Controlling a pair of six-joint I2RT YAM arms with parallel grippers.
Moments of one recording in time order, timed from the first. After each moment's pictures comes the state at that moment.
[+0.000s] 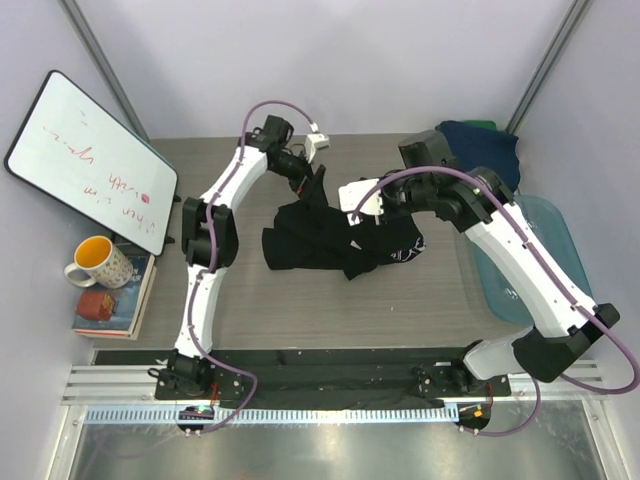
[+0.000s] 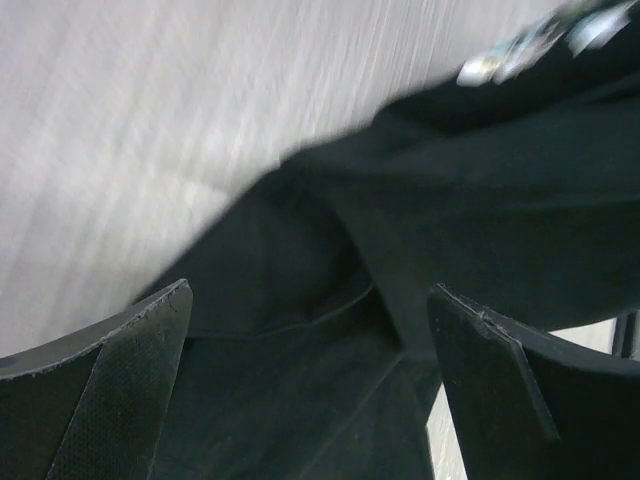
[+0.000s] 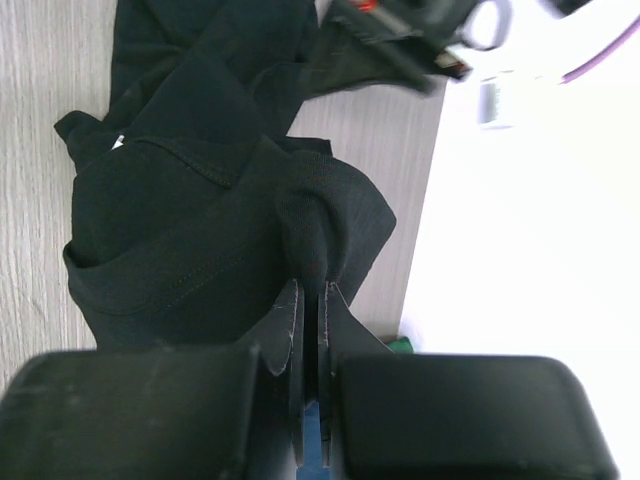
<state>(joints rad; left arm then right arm) -0.32 2.42 2.29 -0.94 0.92 0.48 0.61 1.39 1.71 -1.04 -0.23 -1.24</state>
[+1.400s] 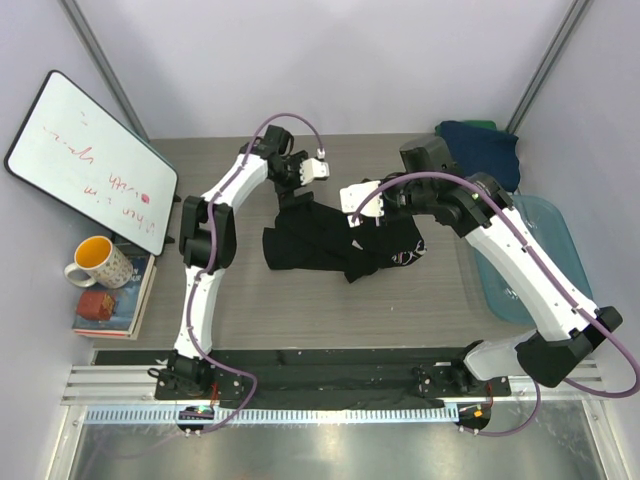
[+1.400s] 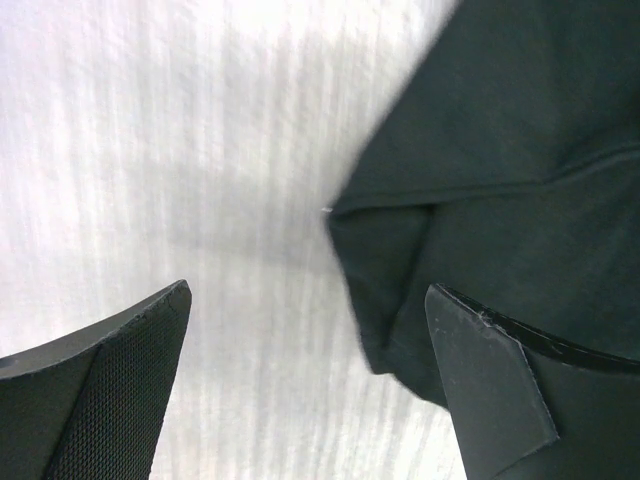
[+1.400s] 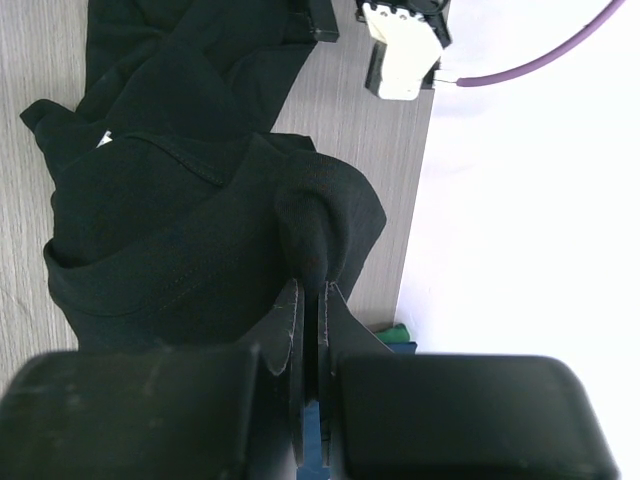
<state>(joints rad) -0.33 2.38 2.11 -0.83 0.41 1.08 0.60 1.36 1.64 -0.98 -0.19 -1.23</state>
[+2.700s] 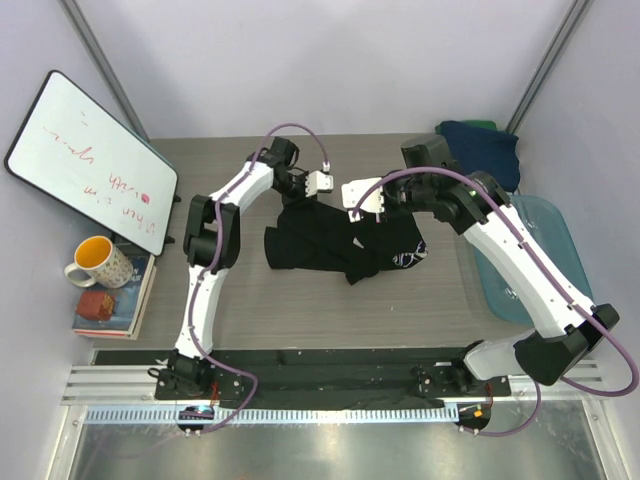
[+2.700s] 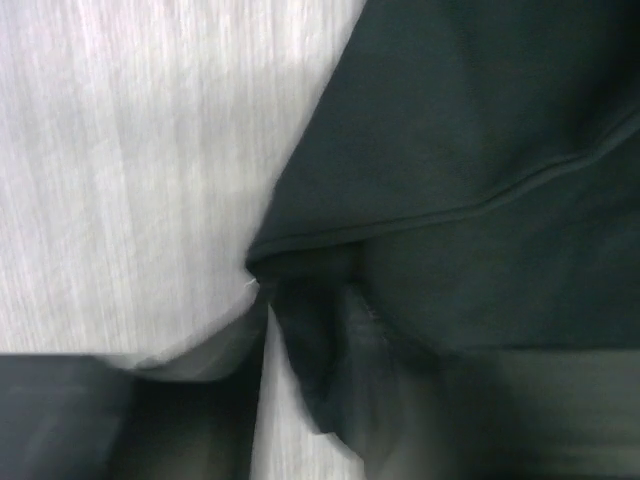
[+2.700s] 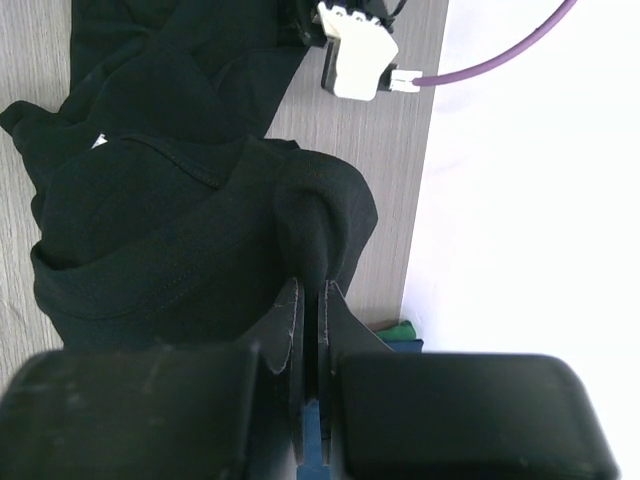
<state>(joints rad) -0.35 2.41 2.05 -0.78 0.52 1.14 0.57 1.37 1.61 -0.94 -0.21 -1.23</state>
